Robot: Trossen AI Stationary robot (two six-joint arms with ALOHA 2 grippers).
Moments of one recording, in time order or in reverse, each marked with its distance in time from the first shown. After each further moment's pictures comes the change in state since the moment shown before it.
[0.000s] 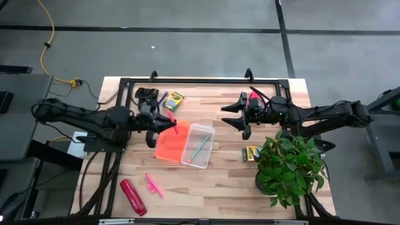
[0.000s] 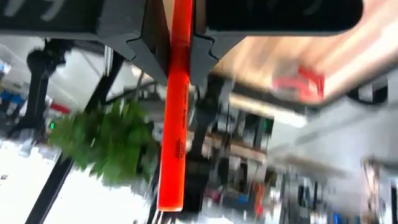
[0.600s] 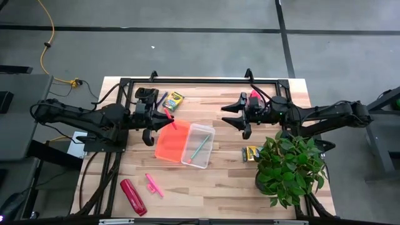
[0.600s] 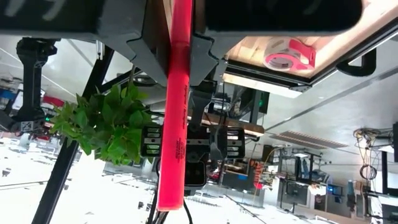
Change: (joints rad) left arm 0.014 -0.045 0.000 0.058 -0.005 0.101; right arm -0.001 0.000 0.000 0.007 0.004 0.035
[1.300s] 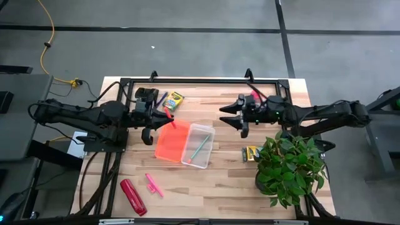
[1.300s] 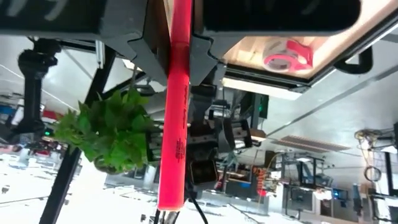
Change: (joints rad) left arm 0.011 0.003 0.078 -0.119 0.029 0.028; right arm 0.000 0.020 0.023 -0.046 0.001 0.136
